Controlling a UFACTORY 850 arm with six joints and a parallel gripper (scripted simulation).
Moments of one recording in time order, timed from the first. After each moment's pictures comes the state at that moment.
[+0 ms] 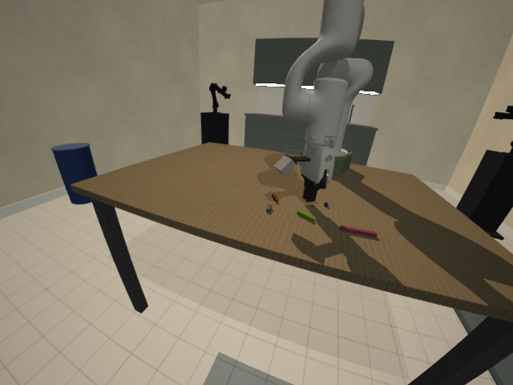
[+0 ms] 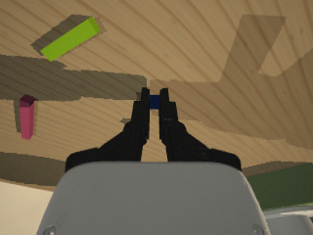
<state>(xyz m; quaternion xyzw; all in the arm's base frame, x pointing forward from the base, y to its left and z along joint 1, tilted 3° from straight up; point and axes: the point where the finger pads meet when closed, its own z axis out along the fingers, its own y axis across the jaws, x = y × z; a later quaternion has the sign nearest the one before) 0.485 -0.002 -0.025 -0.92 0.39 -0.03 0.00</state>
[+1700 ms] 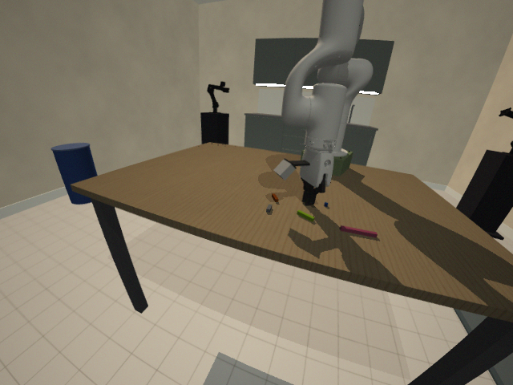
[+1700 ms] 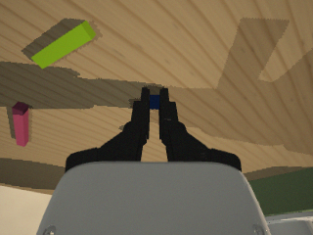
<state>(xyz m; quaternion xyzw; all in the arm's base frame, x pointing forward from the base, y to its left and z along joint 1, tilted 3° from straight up) 0.486 -0.002 -0.037 -0.92 0.39 -0.03 0.01</state>
